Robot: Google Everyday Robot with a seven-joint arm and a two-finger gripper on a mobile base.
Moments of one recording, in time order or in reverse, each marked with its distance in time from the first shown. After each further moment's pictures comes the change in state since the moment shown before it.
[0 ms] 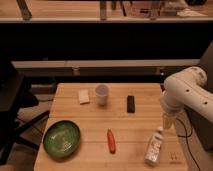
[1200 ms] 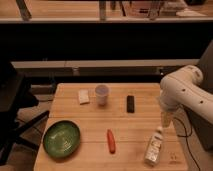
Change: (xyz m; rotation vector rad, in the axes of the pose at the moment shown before) arm -0.020 -0.021 -0.001 0.035 0.039 -0.056
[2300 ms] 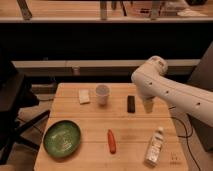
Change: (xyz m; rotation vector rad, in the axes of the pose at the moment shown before) arm -0.064 -0.058 -0.004 0.092 0.071 -0.201
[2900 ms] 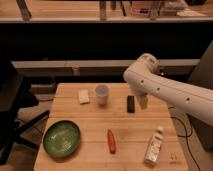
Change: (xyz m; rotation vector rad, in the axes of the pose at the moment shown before) arm -0.026 -0.027 -0.003 0.033 0.006 -0.083
